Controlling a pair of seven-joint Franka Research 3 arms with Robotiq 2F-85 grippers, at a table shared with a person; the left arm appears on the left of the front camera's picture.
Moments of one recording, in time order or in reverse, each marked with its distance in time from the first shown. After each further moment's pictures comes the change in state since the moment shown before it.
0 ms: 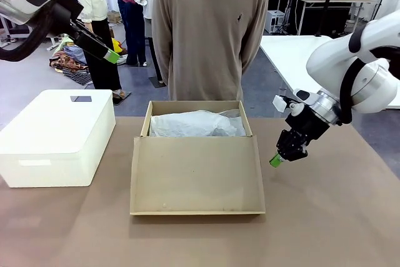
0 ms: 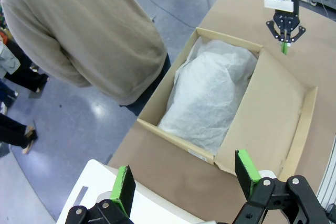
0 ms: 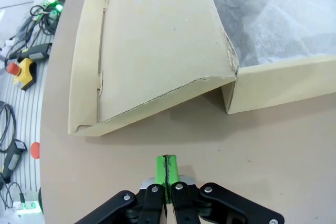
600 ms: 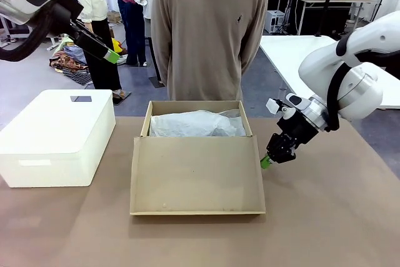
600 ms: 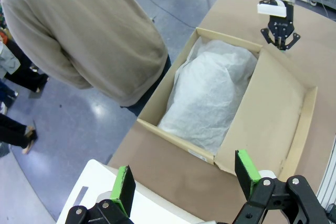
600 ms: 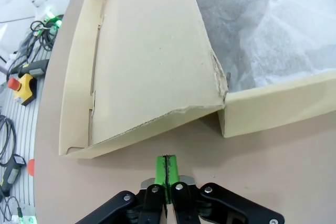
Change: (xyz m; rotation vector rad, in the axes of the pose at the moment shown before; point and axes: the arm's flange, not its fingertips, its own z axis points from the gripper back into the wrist) left arm 0.000 0.000 0.000 0.000 0.000 0.000; right arm 0.002 -0.017 -0.025 0.026 -0.076 -0.008
